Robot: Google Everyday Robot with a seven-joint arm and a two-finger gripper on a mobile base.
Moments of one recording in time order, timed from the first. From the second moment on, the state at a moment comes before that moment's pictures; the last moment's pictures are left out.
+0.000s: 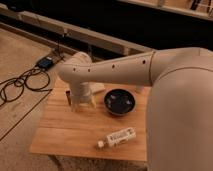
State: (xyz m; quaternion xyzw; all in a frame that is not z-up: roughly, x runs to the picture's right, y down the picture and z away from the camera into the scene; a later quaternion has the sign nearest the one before) arm -0.105 0.102 0.703 -0.26 0.23 0.64 0.68
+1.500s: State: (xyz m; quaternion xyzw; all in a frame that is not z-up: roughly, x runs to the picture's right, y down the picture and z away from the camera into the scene) arm -0.122 0.115 0.769 -0.26 0.24 0.62 0.70
